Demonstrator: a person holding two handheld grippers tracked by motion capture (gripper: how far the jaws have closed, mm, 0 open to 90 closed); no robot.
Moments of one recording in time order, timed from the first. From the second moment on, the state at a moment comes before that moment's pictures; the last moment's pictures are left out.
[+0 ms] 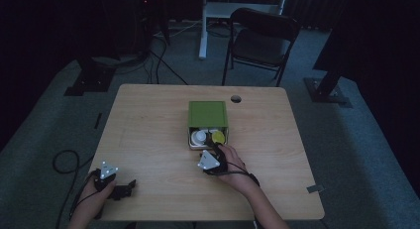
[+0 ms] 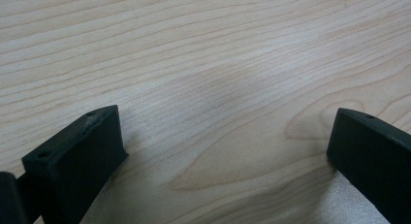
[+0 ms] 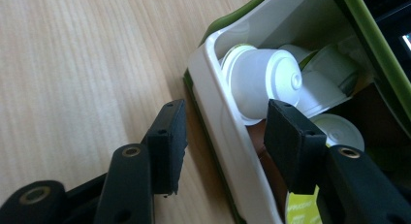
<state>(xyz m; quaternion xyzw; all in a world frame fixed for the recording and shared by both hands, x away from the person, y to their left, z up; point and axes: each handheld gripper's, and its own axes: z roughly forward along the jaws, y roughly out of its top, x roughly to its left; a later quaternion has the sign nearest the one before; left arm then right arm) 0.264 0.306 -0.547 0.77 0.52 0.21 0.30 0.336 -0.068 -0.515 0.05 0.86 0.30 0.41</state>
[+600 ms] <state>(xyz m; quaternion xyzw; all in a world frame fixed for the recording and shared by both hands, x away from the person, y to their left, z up) 0.264 0.306 -0.547 0.77 0.52 0.21 0.30 0.352 -0.061 -0.524 0.03 0.88 0.25 0.41</state>
